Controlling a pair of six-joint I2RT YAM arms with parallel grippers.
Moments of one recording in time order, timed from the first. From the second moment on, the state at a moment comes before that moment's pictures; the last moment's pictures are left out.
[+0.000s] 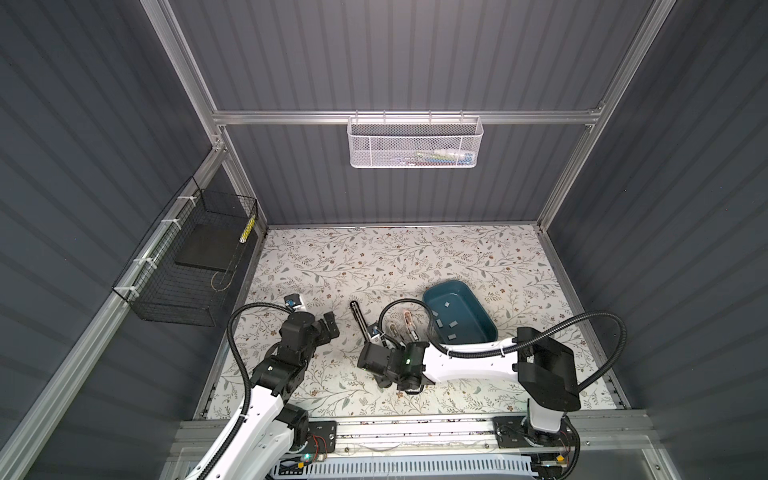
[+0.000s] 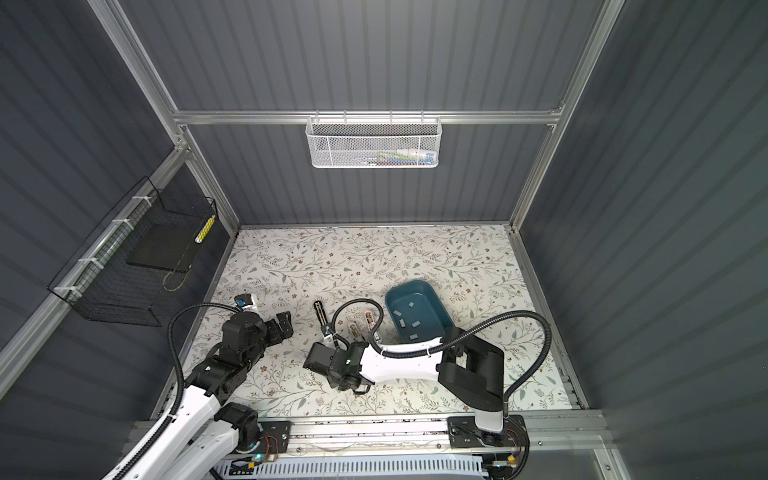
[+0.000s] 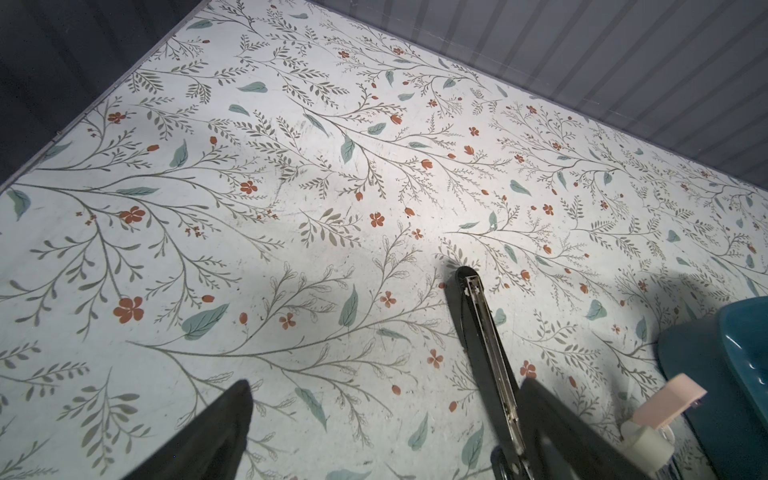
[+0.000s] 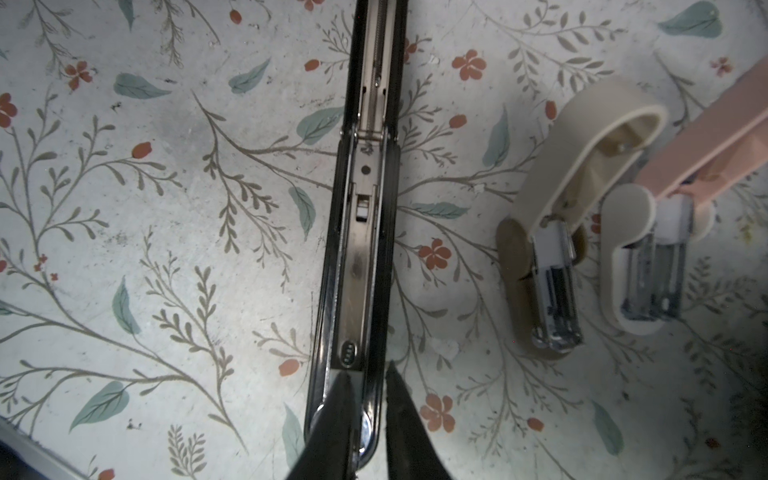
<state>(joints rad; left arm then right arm) -0.36 0.67 0.45 -0.39 -0.26 -0.48 1.32 1.84 1.21 -0.51 0.36 0.71</state>
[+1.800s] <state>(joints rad) -0.36 0.71 0.45 -0.40 -0.28 -0.49 0.84 1.30 0.94 -0.59 0.45 0.48</state>
